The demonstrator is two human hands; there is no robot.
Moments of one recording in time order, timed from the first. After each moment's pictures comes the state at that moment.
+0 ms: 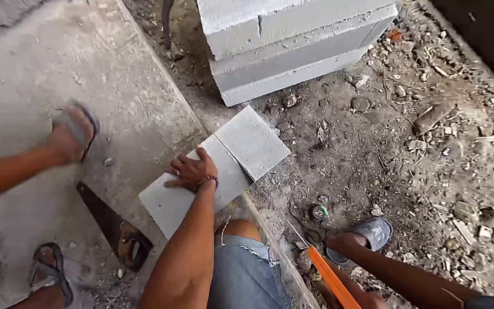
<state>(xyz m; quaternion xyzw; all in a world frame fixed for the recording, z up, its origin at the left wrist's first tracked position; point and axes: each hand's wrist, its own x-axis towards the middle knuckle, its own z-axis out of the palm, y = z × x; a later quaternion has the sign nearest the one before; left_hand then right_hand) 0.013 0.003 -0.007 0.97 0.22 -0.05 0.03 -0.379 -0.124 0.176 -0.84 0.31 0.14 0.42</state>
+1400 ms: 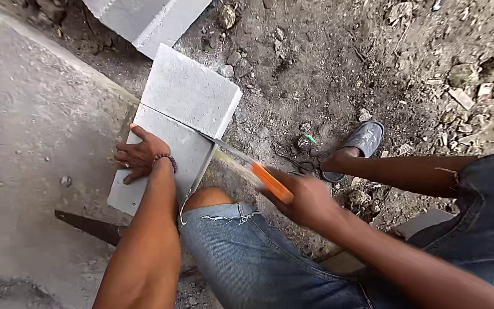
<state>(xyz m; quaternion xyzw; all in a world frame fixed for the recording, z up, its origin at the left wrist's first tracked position) 0.014 0.011 -0.012 0.98 0.21 -0.05 0.03 -0.315 -0.115 0.125 -0.86 0.30 0.12 0.39</state>
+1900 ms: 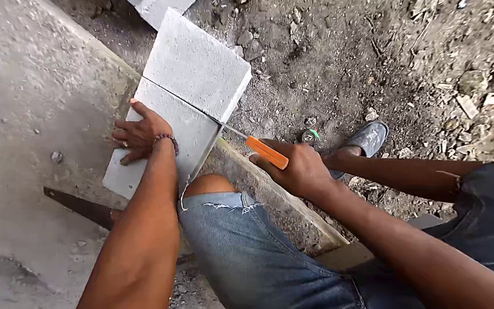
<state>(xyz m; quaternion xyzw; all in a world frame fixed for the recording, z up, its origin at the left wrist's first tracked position) 0.015 0.007 -0.011 0.97 0.22 -0.04 0.02 -0.279 -0.139 0.090 -0.85 0.29 0.15 0.40</state>
